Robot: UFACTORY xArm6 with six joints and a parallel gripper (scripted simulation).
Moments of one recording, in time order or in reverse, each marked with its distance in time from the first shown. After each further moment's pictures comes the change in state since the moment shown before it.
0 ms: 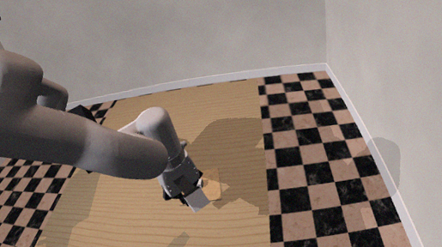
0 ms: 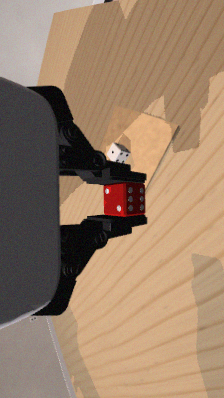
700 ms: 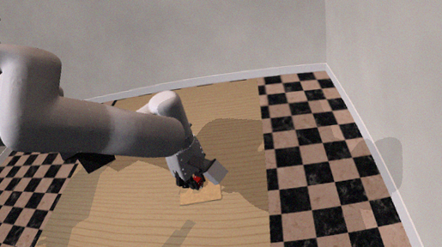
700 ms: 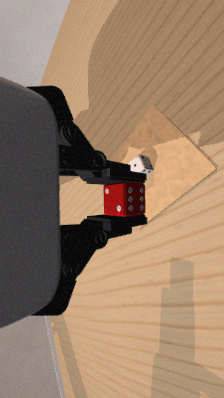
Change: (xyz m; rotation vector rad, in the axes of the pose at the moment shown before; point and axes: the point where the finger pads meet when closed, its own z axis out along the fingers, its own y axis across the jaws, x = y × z) arm -0.024 -0.048 -0.008 0.011 -0.005 -0.341
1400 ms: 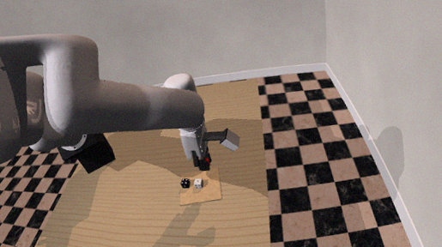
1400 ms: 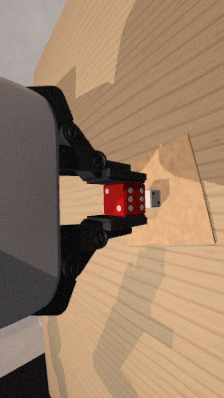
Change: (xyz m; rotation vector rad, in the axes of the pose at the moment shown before) arm -0.016 -0.069 -0.002 -0.016 -0.003 -0.417
